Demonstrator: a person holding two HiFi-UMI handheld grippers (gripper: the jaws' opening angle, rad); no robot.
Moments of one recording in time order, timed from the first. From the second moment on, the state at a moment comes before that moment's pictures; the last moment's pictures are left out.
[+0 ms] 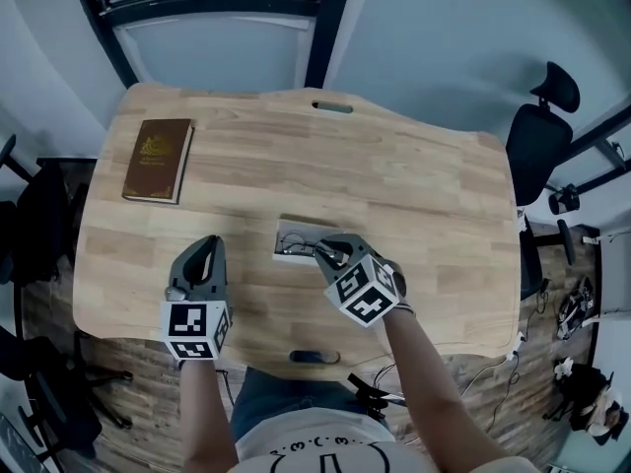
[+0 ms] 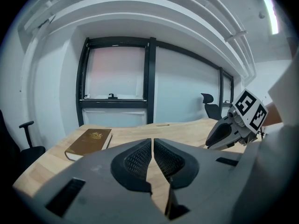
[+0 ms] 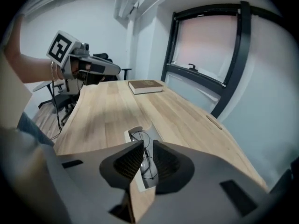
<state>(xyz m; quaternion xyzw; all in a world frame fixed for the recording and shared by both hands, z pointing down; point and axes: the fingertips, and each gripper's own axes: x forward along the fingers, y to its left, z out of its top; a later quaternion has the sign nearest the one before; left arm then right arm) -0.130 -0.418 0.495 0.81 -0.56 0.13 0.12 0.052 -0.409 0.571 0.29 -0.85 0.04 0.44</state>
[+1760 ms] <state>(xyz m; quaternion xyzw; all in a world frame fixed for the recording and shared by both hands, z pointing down) -0.171 -0.435 0.506 0.79 -0.59 0.14 0.13 0.033 -0.428 0.612 0.18 -0.79 -0.05 0.58</state>
